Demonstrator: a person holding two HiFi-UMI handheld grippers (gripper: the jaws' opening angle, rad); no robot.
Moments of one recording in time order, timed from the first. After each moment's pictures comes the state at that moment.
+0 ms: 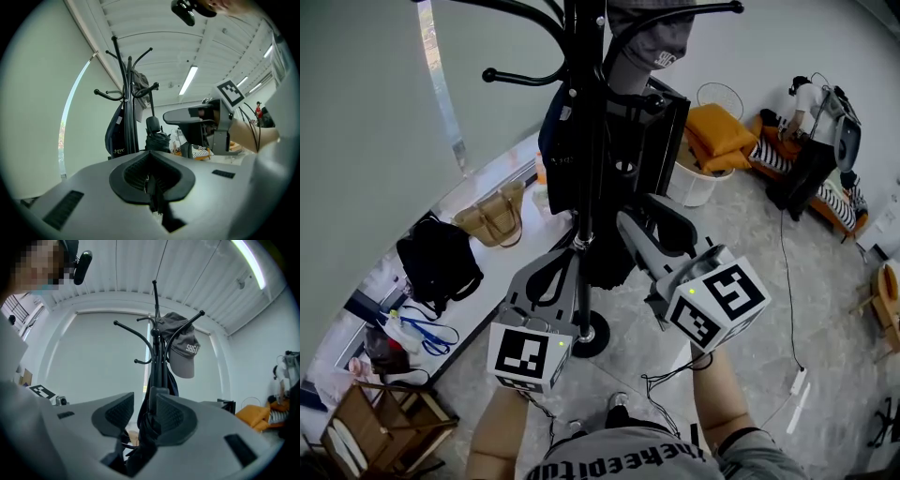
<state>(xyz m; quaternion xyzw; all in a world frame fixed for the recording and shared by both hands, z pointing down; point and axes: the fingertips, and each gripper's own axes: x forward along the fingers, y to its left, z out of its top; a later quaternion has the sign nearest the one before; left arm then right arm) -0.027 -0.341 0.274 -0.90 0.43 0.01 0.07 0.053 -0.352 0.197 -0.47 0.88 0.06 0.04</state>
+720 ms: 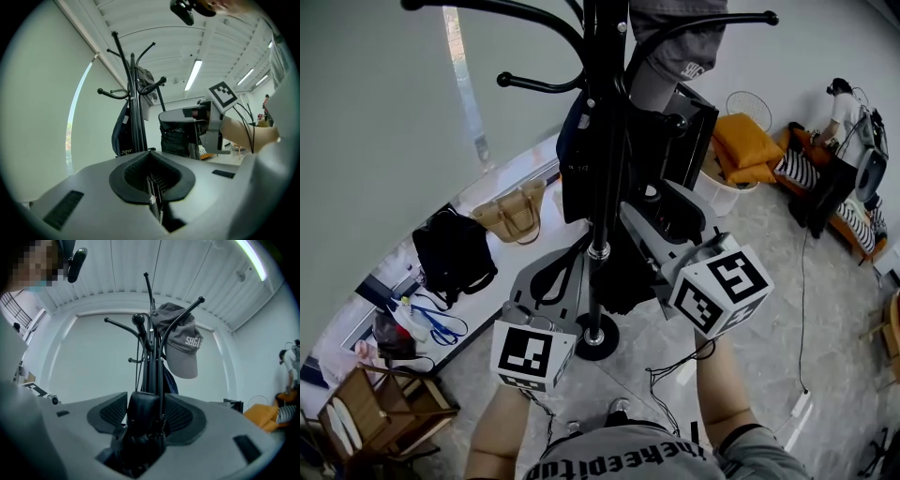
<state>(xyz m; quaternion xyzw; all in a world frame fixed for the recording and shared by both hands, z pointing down) -0.032 -0.366 0.268 -0.88 0.47 -0.01 0.08 0.054 -0.402 0.189 -0.45 0.89 0.05 0.04</state>
